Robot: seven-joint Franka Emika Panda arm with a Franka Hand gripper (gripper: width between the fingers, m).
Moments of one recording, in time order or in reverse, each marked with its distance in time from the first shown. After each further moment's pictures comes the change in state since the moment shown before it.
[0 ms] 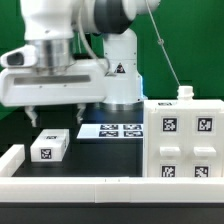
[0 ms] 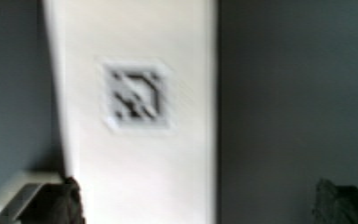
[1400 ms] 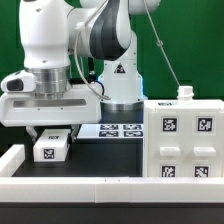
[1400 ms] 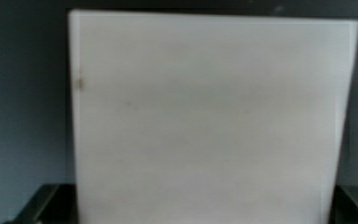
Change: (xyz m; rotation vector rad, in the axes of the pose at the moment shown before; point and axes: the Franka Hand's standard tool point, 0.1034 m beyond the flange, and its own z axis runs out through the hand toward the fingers) arm -0.016 0.004 0.042 -0.017 -0.043 -0.003
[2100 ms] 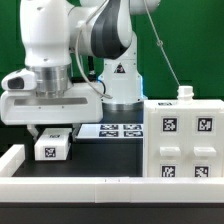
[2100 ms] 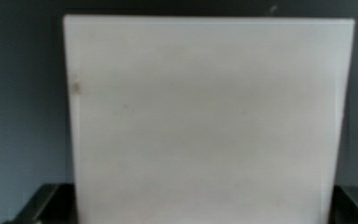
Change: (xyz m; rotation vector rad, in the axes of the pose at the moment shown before) arm 0.011 -0.012 -0.018 0.002 0.022 0.018
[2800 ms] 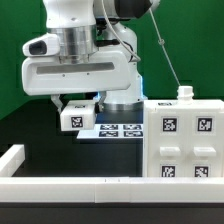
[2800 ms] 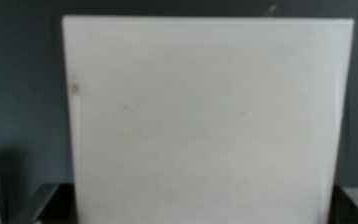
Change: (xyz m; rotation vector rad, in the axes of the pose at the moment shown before) arm 0.017 -0.049 -0.057 0.050 -0.034 0.031
